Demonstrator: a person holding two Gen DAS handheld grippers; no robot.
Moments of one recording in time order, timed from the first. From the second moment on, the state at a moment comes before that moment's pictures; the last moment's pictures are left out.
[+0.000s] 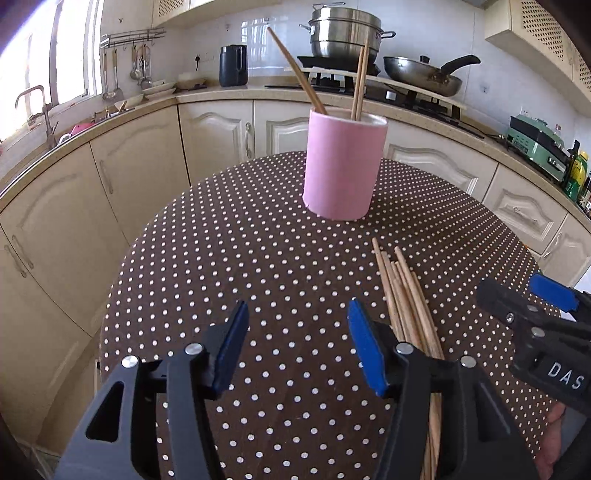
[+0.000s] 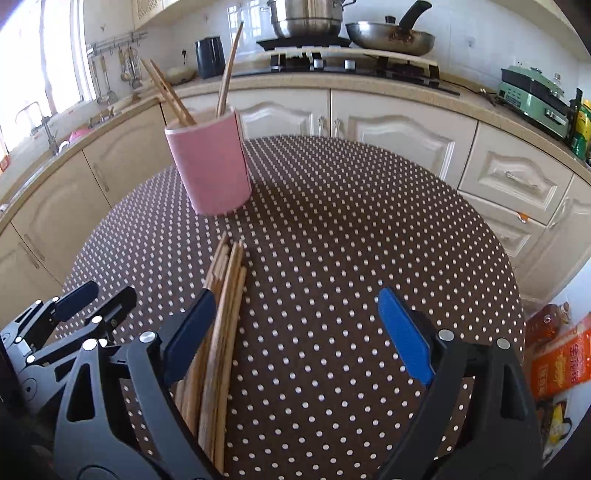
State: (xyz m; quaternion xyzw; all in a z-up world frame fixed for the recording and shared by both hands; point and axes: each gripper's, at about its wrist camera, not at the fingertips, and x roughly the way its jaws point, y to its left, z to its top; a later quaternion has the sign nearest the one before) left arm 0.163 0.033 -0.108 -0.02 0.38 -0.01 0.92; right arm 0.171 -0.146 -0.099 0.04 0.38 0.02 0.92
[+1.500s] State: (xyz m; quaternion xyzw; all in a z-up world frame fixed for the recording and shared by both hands) left arm 0.157 0.042 -0.125 -0.04 0.40 -0.05 0.92; right arm 0.155 -0.141 -0.136 0.05 0.41 0.04 0.91
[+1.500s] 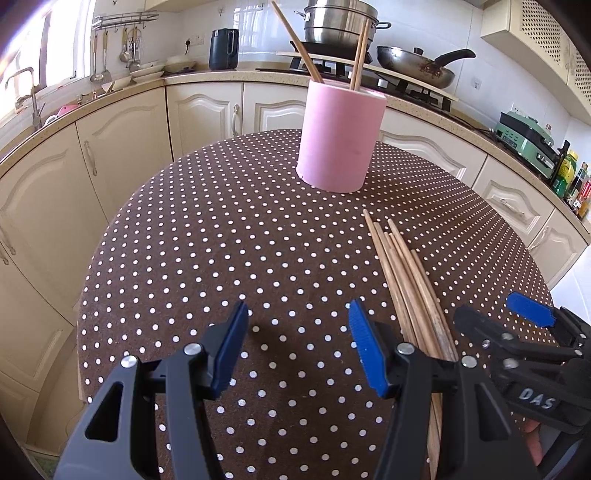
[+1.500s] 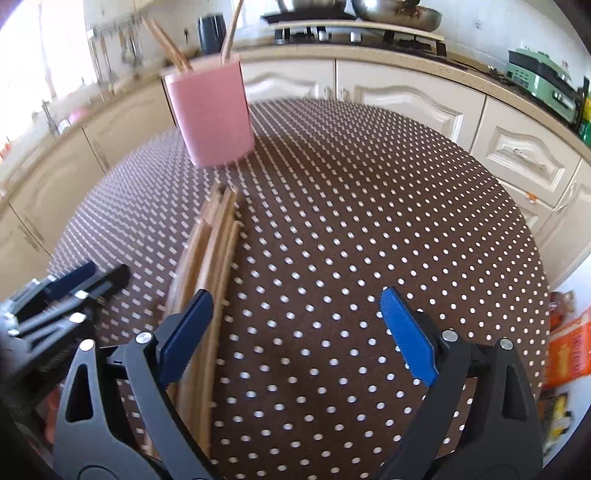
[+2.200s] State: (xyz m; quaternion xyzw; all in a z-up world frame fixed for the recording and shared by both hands) left arm 0.155 0.036 -0.124 -0.02 0.39 -0.05 0.92; right arm 0.155 -0.114 -0.142 -0.04 0.43 0.05 0.90
